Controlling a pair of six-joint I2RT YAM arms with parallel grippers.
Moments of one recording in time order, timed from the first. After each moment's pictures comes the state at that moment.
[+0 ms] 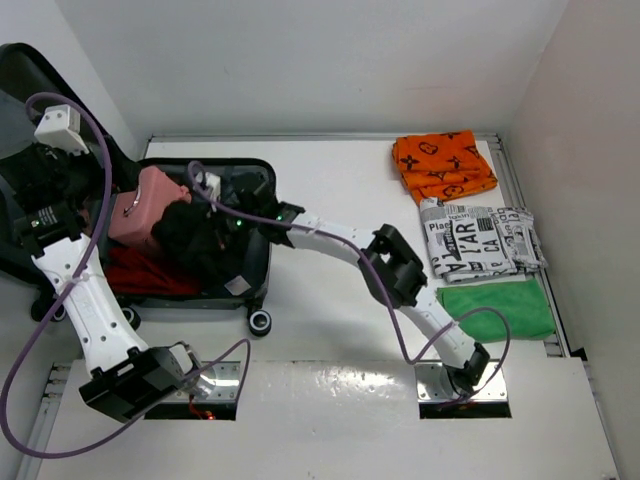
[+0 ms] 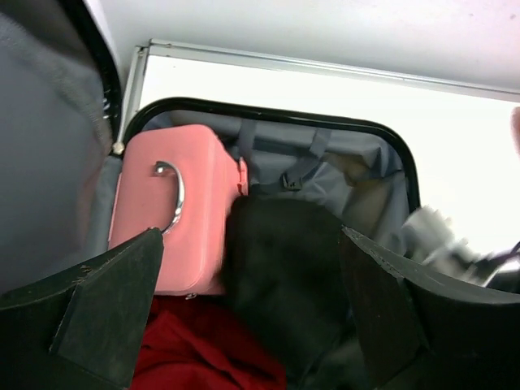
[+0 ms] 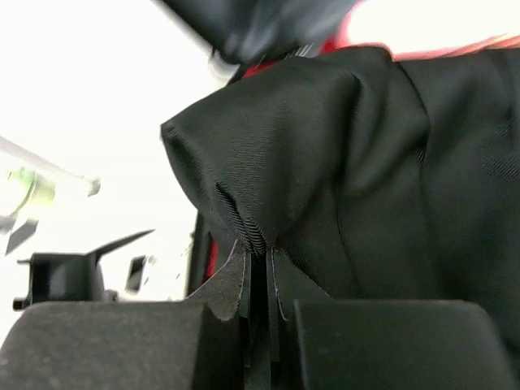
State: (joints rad) left arm 0.59 1.14 1.48 -0.69 0.54 0.04; right arm 0.91 2.42 2.03 0.20 -0.70 0.37
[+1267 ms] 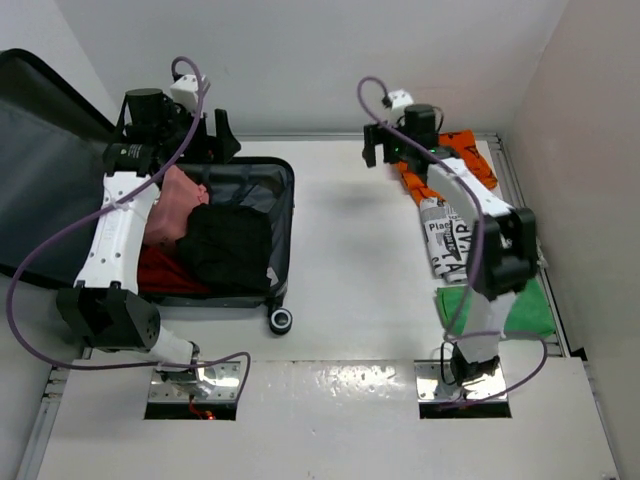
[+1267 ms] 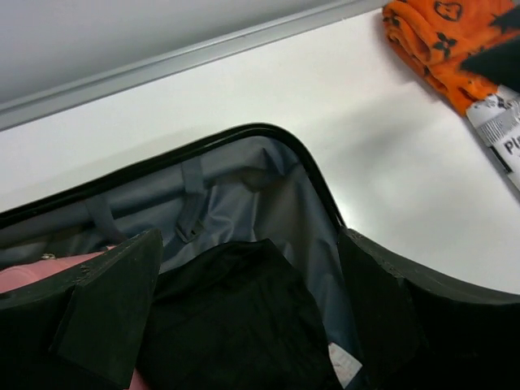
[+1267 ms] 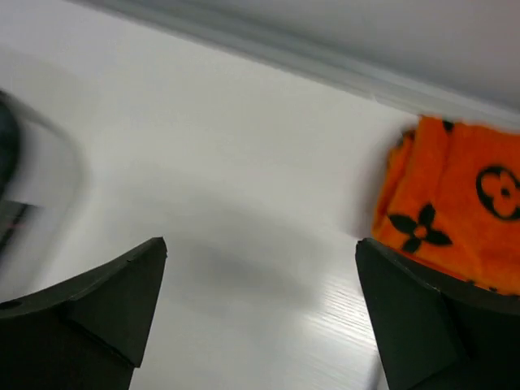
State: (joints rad) left arm 0.01 1.49 1.64 -0.59 0.45 0.06; right arm 0.23 1.82 1.54 -0.12 -0.18 0.00
